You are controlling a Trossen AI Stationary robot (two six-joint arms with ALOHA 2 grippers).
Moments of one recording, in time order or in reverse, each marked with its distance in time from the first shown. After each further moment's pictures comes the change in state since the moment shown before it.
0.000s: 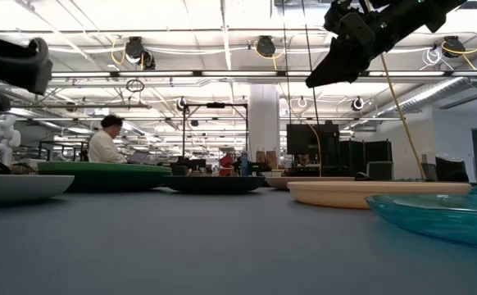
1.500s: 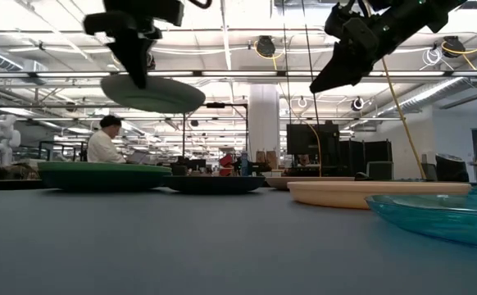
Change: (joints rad) left arm 0.677 -0.197 0.405 -0.401 -0.232 1.091; right arm 0.000 0.000 0.000 -0.049 0.000 -0.001
